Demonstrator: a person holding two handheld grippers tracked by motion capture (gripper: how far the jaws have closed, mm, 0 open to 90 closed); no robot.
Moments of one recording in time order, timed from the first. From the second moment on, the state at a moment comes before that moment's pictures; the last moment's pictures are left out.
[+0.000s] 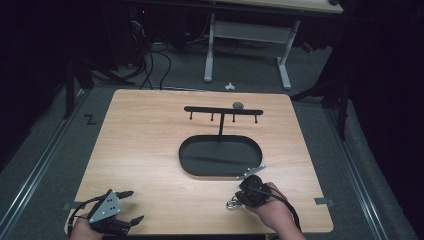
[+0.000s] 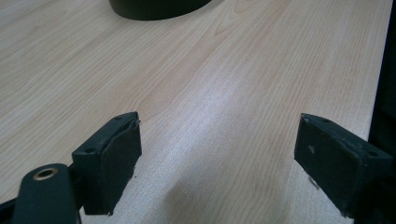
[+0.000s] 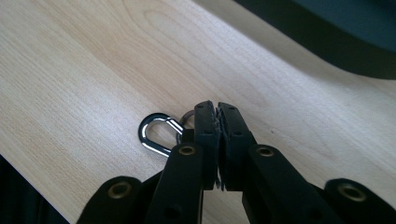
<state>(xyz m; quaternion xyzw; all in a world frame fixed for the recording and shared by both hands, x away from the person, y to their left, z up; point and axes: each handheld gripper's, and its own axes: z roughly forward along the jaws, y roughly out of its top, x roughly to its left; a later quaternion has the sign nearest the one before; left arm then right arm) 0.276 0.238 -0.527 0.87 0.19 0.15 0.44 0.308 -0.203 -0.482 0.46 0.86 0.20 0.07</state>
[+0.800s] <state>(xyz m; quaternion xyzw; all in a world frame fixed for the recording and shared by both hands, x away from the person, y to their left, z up) 0.276 0.238 -0.527 0.87 0.19 0.15 0.44 0.306 -0.201 -0.488 0.47 0.86 0.19 0.07</state>
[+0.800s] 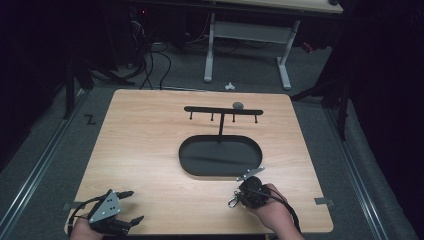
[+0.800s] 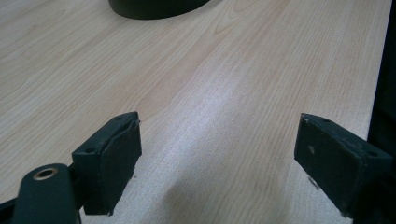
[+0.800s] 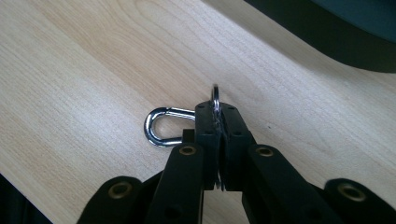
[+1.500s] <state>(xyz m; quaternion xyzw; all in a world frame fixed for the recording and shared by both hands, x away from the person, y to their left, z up) 0.276 0.237 -0.527 0.87 0.19 0.15 0.44 0.313 -0.221 -0.443 0.47 0.85 0.21 0.10</state>
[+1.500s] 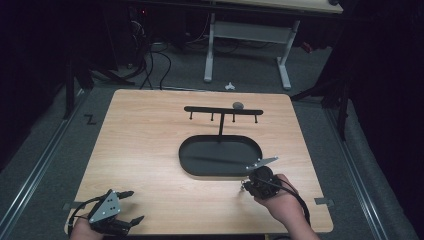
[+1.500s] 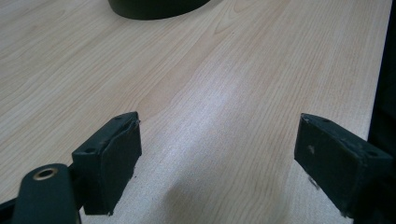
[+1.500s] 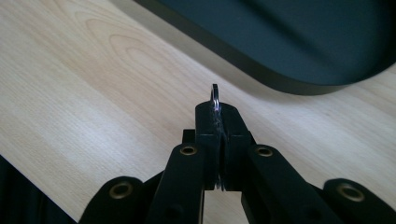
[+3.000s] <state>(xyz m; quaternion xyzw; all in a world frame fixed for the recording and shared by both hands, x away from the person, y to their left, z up) 0.276 0.237 -0.528 0.87 0.19 0.15 0.44 0.359 -0.258 -0.372 0.51 0.81 0.24 0.16</state>
